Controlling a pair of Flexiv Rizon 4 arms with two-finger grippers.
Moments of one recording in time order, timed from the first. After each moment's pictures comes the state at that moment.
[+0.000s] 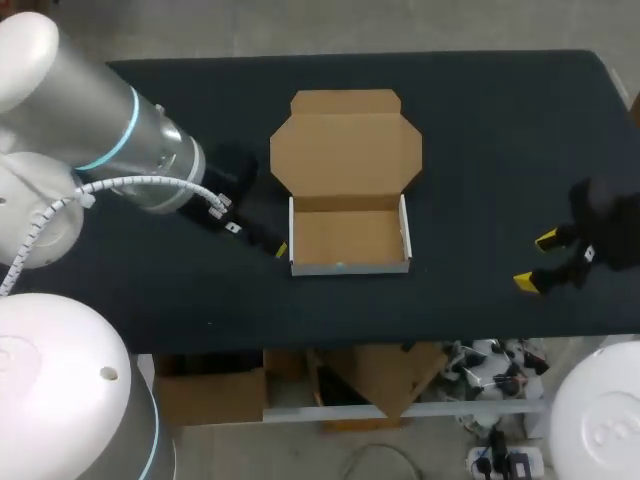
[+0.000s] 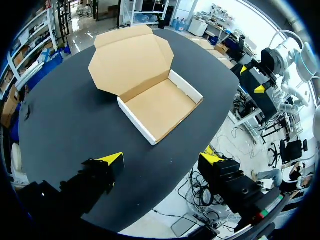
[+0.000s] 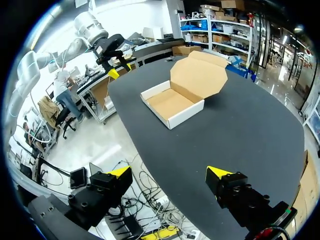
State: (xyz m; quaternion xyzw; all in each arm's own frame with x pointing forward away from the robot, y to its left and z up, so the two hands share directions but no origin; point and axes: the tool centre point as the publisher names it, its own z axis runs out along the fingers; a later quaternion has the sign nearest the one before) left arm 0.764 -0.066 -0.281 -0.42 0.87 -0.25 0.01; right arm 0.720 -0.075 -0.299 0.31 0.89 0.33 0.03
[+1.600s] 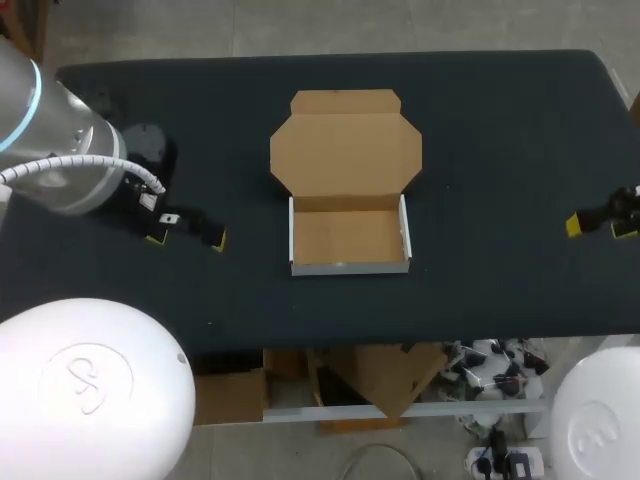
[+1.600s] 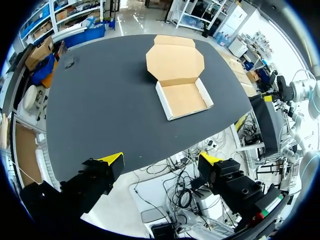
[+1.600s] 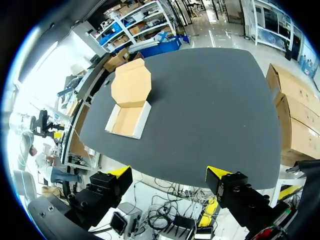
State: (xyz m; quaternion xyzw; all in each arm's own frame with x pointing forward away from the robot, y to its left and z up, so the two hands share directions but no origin) left arm 0.696 0.006 -0.199 -0.59 0.77 -0.21 0.02; right arm 0.726 -0.142 -0.239 0.62 0.74 0.27 -0.02
